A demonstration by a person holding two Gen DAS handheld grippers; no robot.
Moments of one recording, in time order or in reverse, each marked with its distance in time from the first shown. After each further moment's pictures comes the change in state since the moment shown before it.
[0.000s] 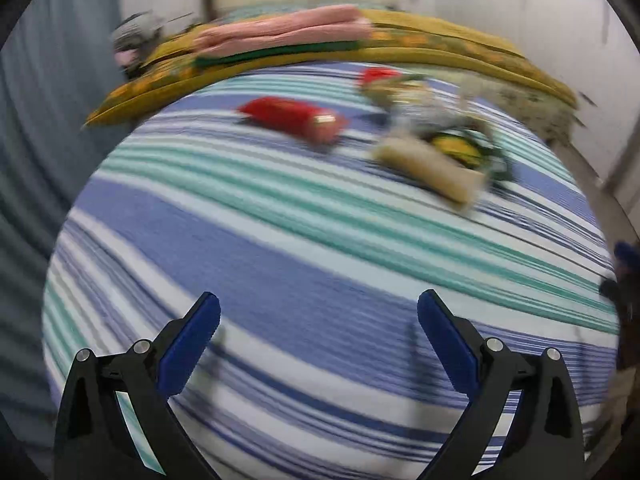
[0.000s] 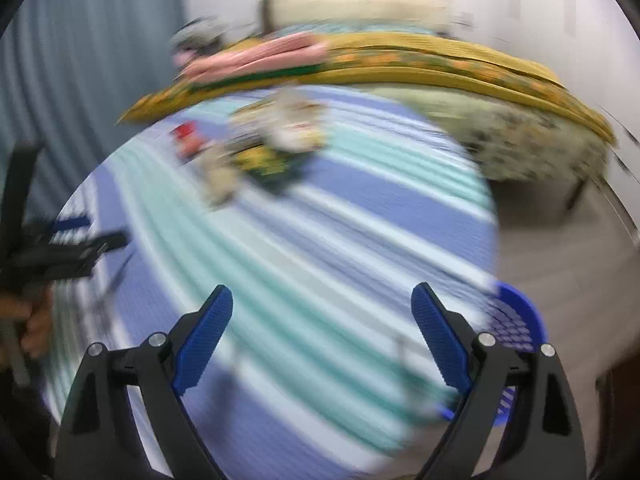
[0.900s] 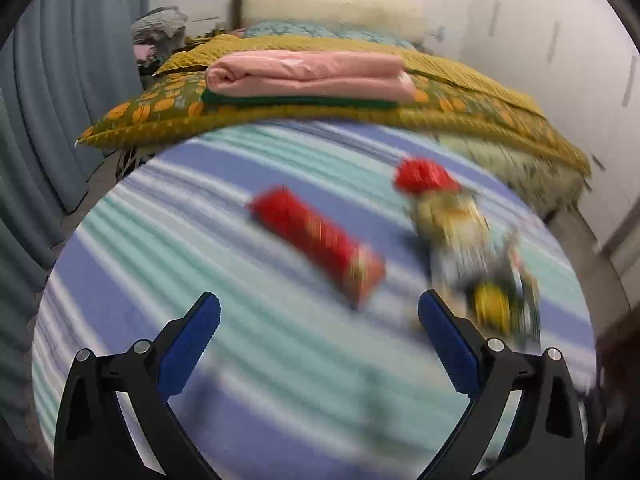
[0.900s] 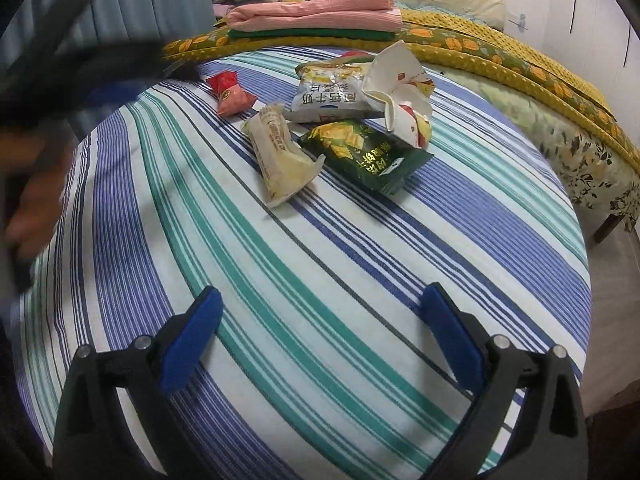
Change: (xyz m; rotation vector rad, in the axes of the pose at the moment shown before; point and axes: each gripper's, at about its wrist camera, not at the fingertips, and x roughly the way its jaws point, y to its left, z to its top) left arm 0.039 0.021 0.108 -0.140 -0.090 -0.045; right arm 0.075 0.044 0.033 -0.119 0.116 0.036
